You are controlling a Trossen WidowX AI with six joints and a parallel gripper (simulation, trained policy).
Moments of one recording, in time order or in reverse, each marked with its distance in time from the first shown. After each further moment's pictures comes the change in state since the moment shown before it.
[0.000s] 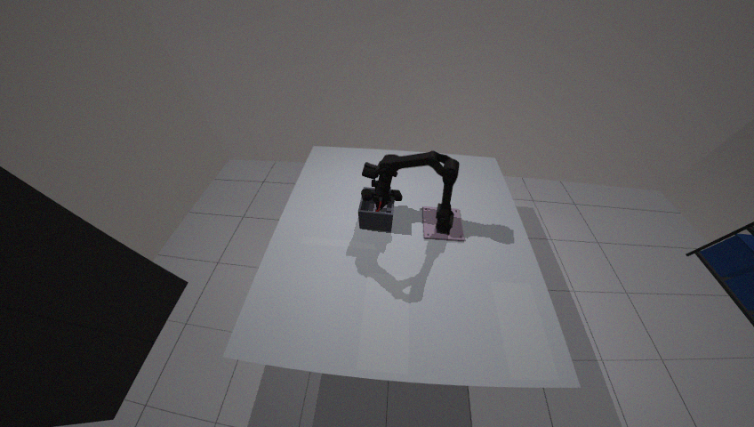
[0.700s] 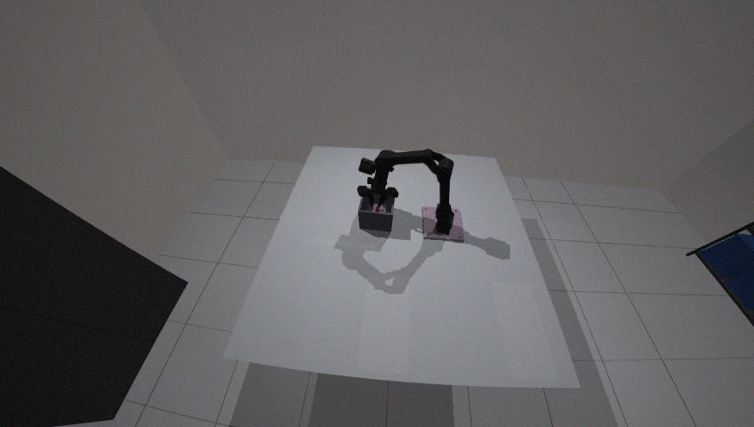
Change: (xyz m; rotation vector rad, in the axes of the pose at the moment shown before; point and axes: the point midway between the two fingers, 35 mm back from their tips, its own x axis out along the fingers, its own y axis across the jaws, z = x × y) arm -0.012 0.020 0.008 -0.035 0.087 0.049
